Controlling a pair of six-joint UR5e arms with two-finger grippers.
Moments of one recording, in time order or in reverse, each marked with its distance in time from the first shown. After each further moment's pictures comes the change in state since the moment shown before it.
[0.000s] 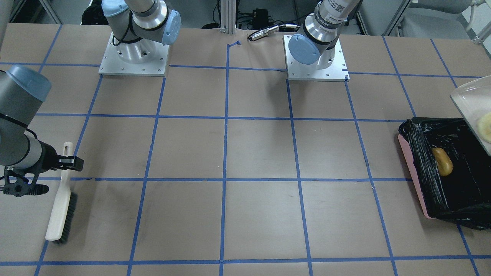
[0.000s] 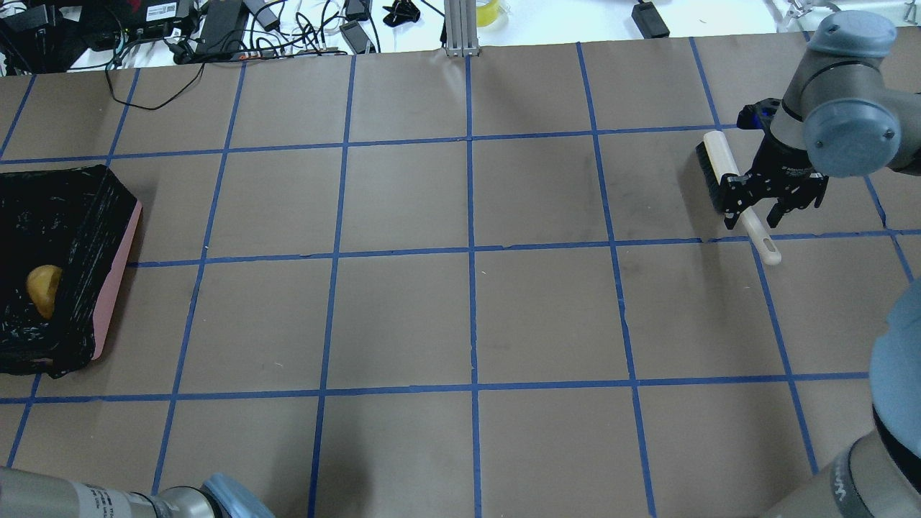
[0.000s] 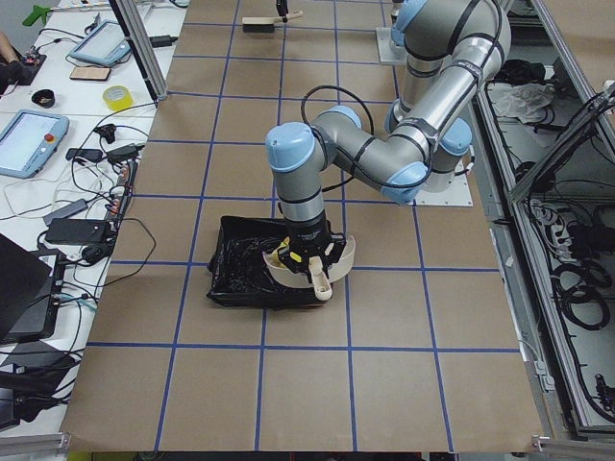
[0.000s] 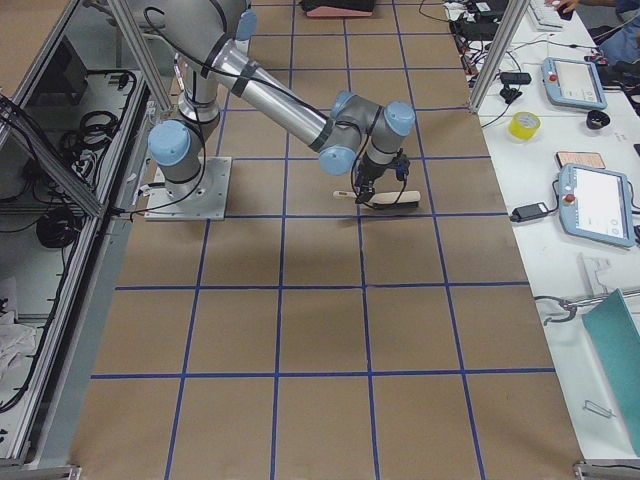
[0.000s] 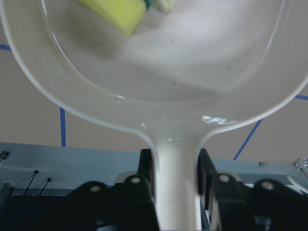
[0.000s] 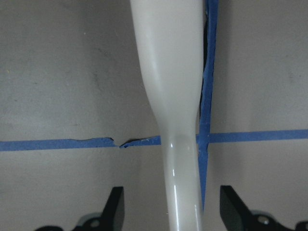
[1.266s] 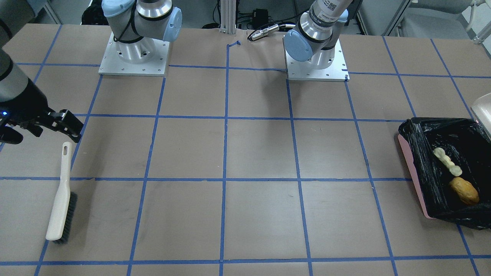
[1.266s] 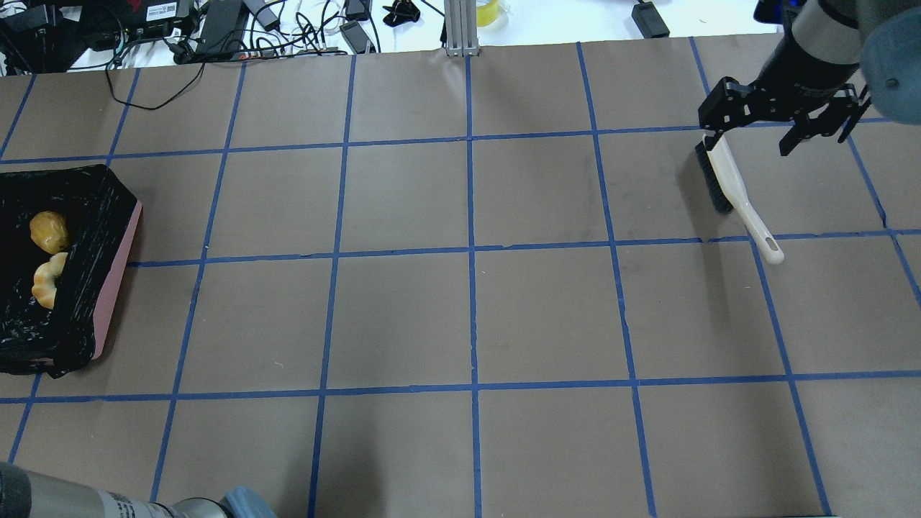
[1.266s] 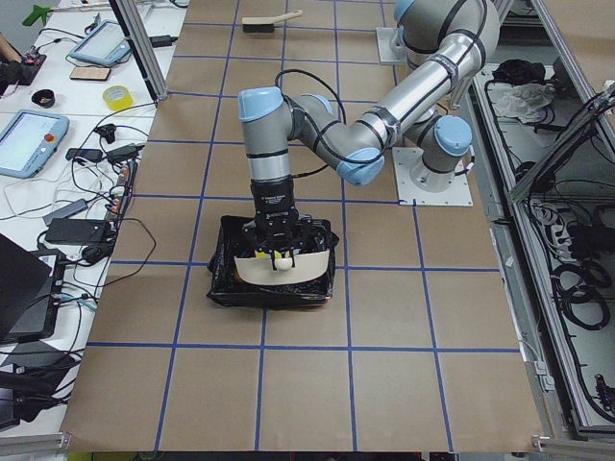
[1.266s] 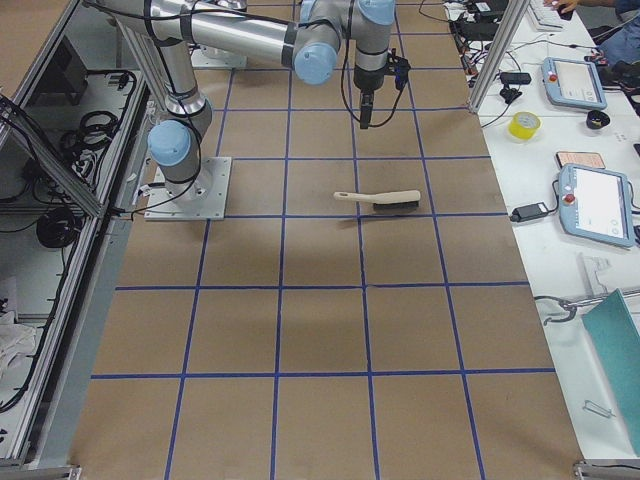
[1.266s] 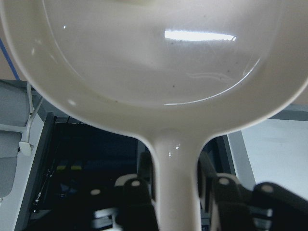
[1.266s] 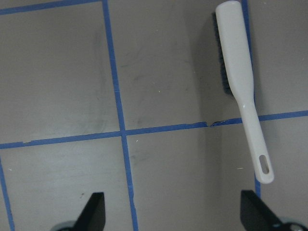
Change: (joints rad) left arm -0.183 -0.013 -0.047 0.306 0.219 -0.008; right arm 0.190 -0.306 -0.096 0.161 0.128 0.264
